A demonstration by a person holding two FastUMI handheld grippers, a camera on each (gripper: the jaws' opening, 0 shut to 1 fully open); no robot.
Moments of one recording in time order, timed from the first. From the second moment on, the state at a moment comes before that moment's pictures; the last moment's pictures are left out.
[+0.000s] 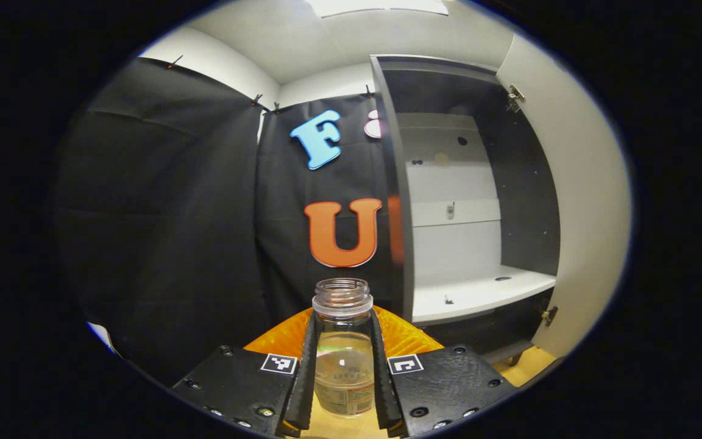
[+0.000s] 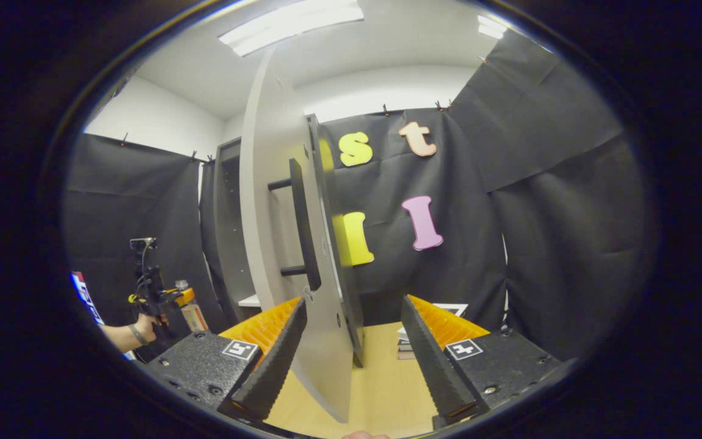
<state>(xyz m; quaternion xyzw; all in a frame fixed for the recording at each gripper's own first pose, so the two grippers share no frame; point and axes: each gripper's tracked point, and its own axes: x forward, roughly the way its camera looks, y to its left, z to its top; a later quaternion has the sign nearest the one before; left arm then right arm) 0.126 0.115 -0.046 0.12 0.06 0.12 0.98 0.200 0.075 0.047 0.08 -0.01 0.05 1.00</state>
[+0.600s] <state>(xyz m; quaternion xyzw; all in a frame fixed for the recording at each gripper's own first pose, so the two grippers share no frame) 0.013 0.166 -0.184 0.12 0.08 0.24 0.96 0.187 0.055 0.071 0.05 -0.01 -0.02 1.00</state>
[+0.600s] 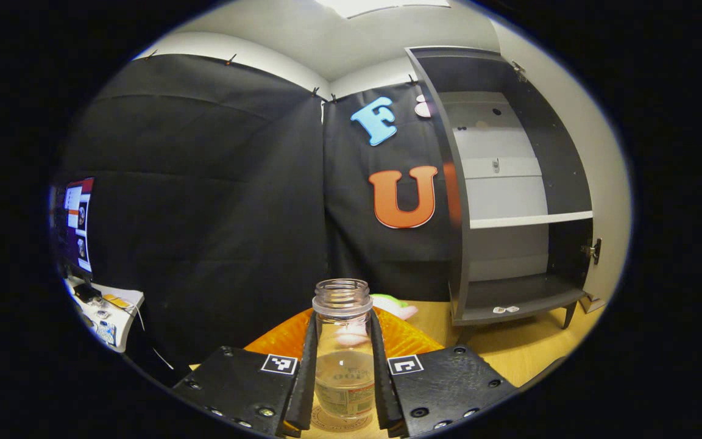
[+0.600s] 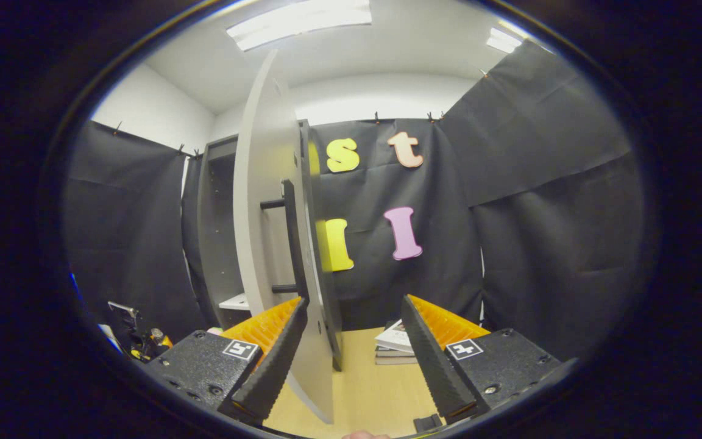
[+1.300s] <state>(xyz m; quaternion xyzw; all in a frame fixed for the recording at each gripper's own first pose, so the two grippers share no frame) 0.009 0.179 -0.225 0.15 0.05 0.23 0.96 0.166 0.045 0.071 0.07 0.02 -0.06 1.00</state>
